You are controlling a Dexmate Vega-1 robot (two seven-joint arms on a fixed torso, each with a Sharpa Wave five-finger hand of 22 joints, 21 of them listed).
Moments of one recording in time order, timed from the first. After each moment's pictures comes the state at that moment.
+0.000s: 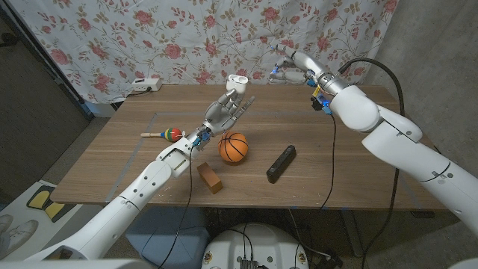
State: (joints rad) left arm 0.99 0.57 0.37 -1.74 -1.47 0.09 -0.39; left_hand 1.36 0.09 0.14 -0.16 0.41 0.76 -0.15 0.81 0.35 0.95 -0.18 0.48 0.33 1.02 -0.19 0.28 0.24 0.44 0.01 0.32 0.20; right arm -0.88 -0.84 -0.37 -2.28 -0.13 -0.35 -0.05; right_hand 1.13 0.16 0.32 -0.16 0.24 0.06 -0.14 0.21 0.19 0.64 -0.20 0.65 0.78 0.30 -0.04 0.41 0.43 0.31 0.04 0.20 0.17
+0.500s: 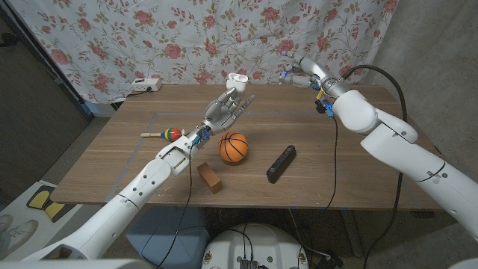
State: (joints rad) left arm 0.98 0.57 0.37 -1.75 -1.47 0.09 -0.37; left_hand 1.36 0.09 0.14 -0.16 0.41 0.76 -0.15 0.81 0.35 0.95 -0.18 0.48 0.33 1.02 -0.19 0.28 0.24 0.44 0.01 0.33 0.20; right arm -0.89 -0.83 -0.38 -2.21 -0.13 -0.39 -0.08; right_hand 1.14 0.16 0.31 -0.16 0.23 0.07 -0.14 0.21 0.19 0.64 -0.20 0.66 0.77 0.30 -0.04 0.41 0.43 0.31 0.04 0.20 0.17
